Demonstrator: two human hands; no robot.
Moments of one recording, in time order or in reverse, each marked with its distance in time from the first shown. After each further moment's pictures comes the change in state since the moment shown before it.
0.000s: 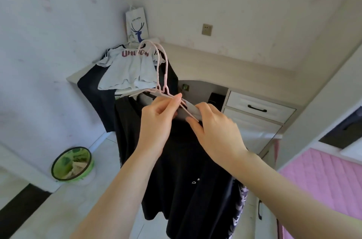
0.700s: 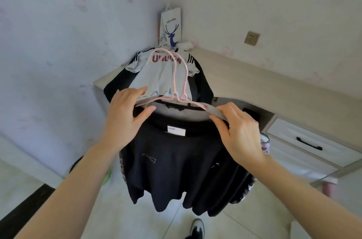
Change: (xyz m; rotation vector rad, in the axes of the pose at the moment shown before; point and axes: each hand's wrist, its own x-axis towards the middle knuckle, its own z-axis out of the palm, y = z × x) left_hand 0.238 -0.076 -0.196 0.953 0.088 0.486; right_hand 0.202 0.000 0.138 0.158 0.262 -0.238
